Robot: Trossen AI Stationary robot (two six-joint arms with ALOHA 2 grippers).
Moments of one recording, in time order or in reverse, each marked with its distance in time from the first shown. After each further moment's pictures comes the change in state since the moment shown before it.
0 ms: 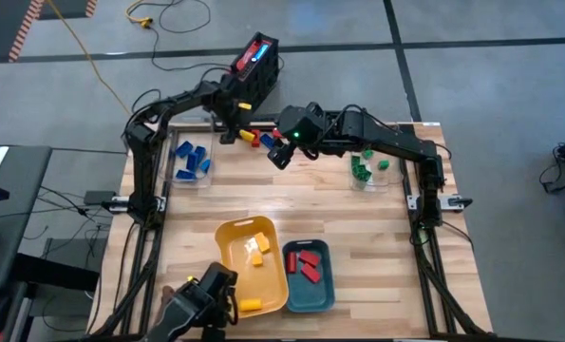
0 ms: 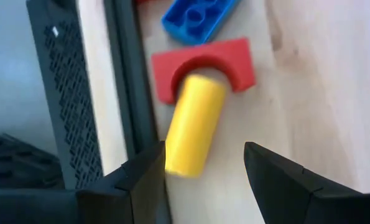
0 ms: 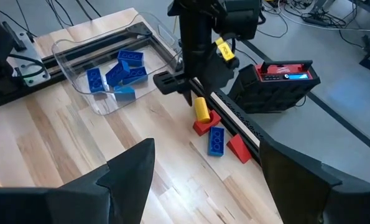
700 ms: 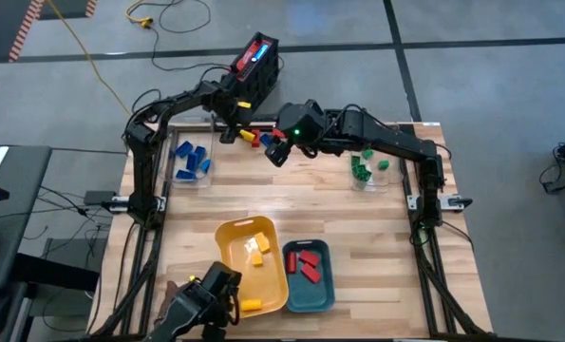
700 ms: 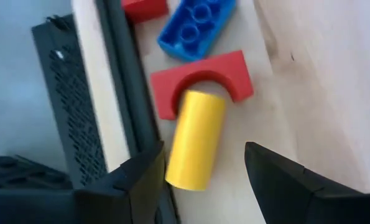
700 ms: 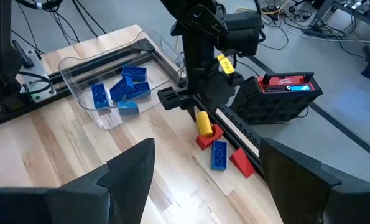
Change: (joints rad) left arm 0.005 0.004 -0.001 0.028 0.025 0.079; right arm -0.006 0.000 0.000 0.064 0.001 -0.022
